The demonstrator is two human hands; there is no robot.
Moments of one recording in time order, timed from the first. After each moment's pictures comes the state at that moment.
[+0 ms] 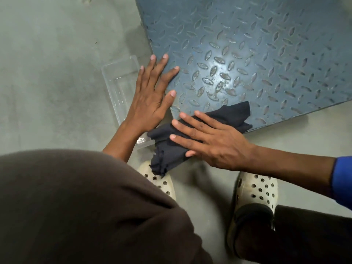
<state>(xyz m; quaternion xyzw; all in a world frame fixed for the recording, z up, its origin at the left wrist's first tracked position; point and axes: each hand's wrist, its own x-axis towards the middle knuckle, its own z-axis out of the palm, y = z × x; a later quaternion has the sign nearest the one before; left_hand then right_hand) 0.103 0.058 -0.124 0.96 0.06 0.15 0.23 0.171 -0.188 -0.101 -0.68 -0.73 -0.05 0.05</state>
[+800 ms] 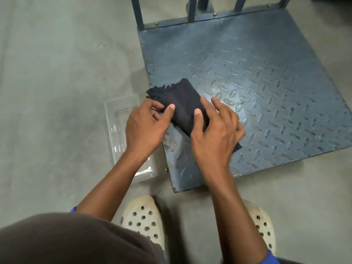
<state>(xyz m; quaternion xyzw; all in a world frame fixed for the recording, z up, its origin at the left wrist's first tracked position) 0.137 0.034 -0.069 0.80 0.40 0.17 0.41 0.191 -0.100 -0.056 -0.93 -0.14 -0.08 0.34</state>
